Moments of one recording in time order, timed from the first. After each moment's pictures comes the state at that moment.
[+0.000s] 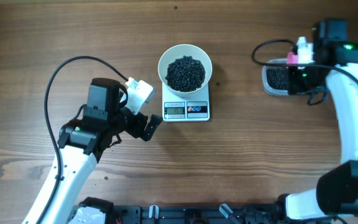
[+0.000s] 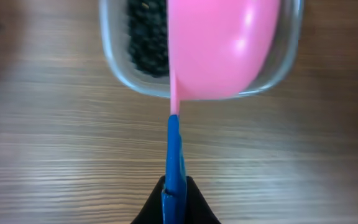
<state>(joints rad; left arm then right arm) -0.25 1.14 0.86 -0.66 0.32 0.26 -0.05 1.66 1.50 -1.23 0.12 -0.09</state>
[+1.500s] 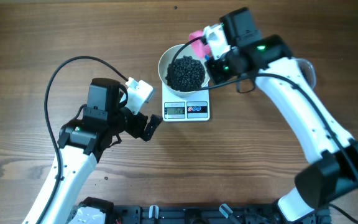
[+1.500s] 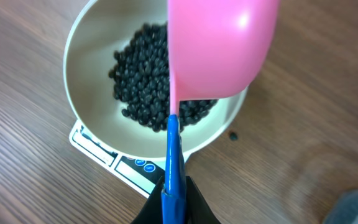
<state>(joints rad) -0.25 1.14 0.86 -0.66 0.32 0.26 0.43 1.78 1.64 -0.98 -0.13 -0.12</state>
